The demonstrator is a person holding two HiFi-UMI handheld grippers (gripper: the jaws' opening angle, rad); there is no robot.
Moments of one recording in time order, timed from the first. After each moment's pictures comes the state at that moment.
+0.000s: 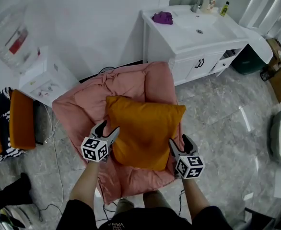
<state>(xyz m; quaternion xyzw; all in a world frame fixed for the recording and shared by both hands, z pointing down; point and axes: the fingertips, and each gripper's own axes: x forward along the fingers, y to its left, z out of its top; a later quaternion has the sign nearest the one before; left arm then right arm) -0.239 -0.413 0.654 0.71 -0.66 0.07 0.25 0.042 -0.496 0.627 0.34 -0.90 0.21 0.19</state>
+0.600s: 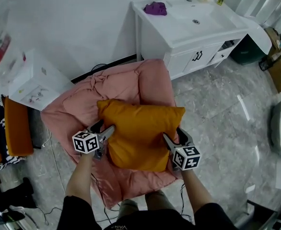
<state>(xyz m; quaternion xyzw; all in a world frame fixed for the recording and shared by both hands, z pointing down) -0.268 -0.454 0.726 0.71 -0.59 0.03 0.38 0.006 -0.542 0.681 0.31 -0.89 0.24 0.22</state>
